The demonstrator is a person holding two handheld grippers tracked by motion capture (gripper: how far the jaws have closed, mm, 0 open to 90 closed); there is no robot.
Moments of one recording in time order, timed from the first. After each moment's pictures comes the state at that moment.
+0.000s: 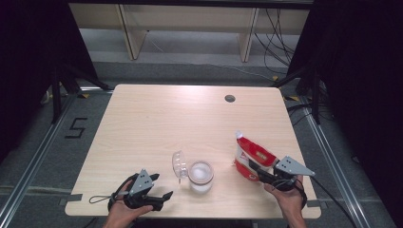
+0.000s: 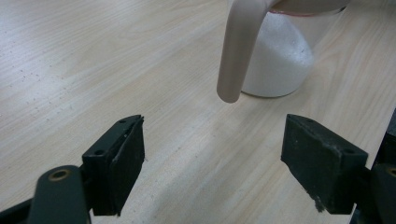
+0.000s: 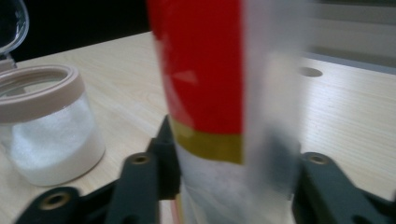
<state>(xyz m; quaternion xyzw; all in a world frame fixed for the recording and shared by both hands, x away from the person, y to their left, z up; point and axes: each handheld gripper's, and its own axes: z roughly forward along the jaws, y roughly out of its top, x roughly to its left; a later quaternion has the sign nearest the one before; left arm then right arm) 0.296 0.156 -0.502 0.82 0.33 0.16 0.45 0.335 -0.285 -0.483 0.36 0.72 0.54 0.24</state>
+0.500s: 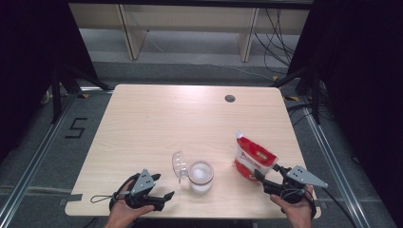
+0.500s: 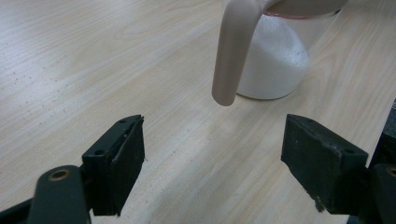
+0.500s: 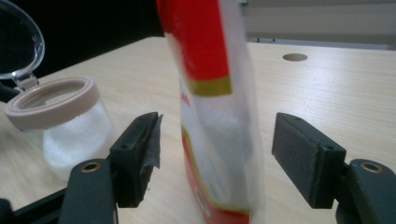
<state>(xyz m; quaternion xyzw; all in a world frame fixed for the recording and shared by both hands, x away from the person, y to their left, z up) 0.296 0.153 -0.501 0.82 0.32 0.15 0.45 0.300 -0.296 -0.478 0.41 0.70 0.55 0.22</state>
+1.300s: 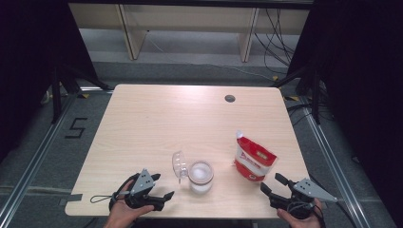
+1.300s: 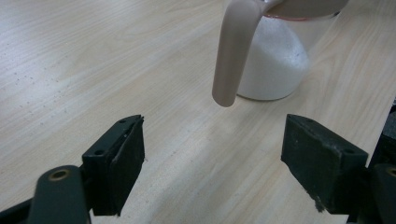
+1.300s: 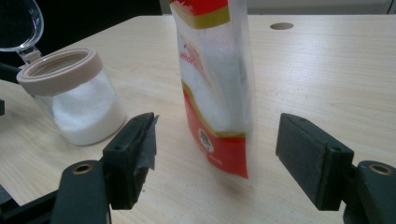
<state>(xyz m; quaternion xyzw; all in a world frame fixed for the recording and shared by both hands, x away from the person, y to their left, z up) 0.296 0.154 -0.500 0.82 0.33 0.15 0.45 0.266 -0.309 -0.478 0.44 0.71 0.51 0.21</state>
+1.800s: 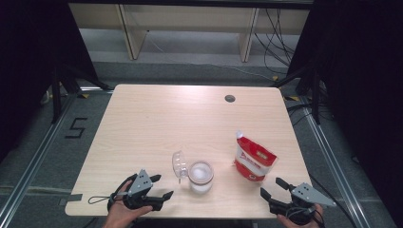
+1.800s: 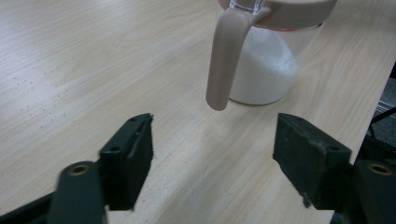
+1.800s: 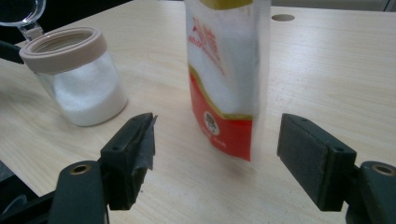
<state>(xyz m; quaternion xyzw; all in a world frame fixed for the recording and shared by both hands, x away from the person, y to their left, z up) 0.291 0.158 -0.494 0.82 0.31 0.15 0.46 0.253 -0.302 -0.477 0.44 0.72 0.49 0.23</state>
